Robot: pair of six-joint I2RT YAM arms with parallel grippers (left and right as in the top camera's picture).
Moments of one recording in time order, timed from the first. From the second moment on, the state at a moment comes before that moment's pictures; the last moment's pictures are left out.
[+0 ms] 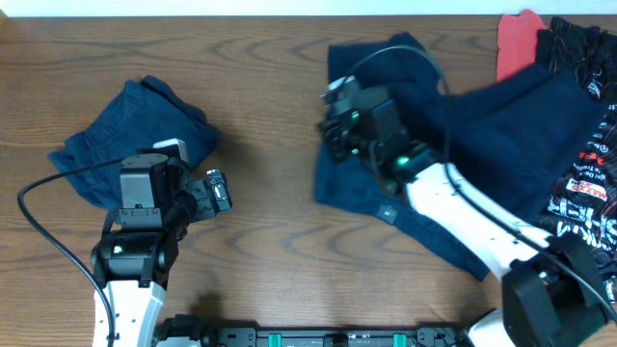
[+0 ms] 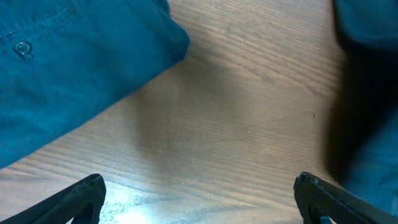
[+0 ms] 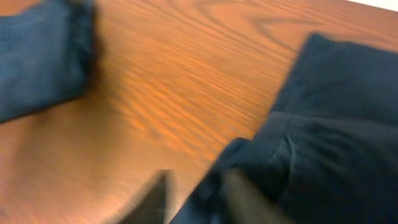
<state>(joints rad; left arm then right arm) 0.00 0.93 0.79 -0.74 0.10 -0.27 0.57 1.66 1.09 -0.07 -0.10 0.14</state>
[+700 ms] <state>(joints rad) -0.04 1.06 0.79 -0.70 0.29 -0.36 0.11 1.37 1.09 -0.65 0.08 0.10</state>
